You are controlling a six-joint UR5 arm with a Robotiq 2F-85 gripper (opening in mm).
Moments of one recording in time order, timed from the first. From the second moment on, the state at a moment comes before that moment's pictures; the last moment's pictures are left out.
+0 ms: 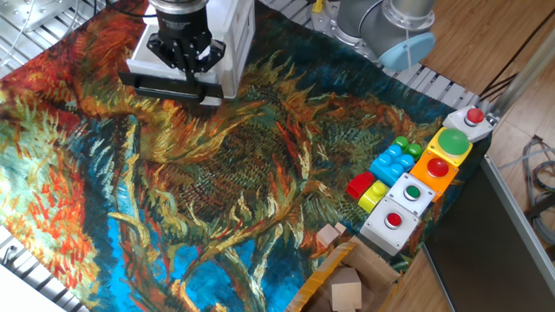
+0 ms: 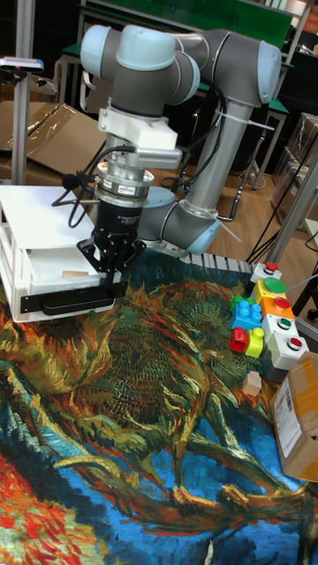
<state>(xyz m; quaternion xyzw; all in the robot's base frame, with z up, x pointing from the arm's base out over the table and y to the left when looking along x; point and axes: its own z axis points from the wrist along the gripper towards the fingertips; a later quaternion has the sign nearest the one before) 0.479 -0.088 0.173 -0.28 0.96 0.00 0.05</state>
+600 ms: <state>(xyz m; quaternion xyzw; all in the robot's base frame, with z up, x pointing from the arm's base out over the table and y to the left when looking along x) 0.451 -0.099 0.177 -0.28 0.96 0.00 0.04</state>
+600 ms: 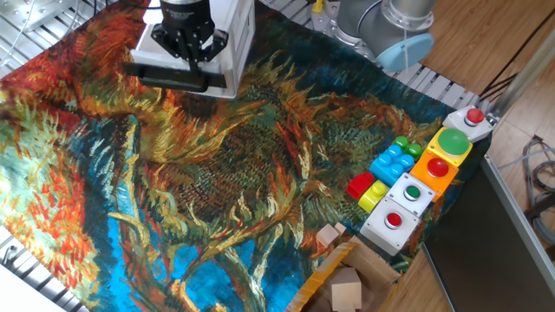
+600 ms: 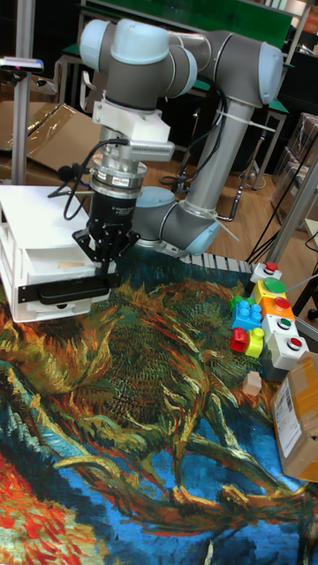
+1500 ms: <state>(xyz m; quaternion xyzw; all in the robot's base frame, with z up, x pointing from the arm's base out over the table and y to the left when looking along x) 0.415 -0.120 0.178 -0.29 0.96 0.01 0.02</state>
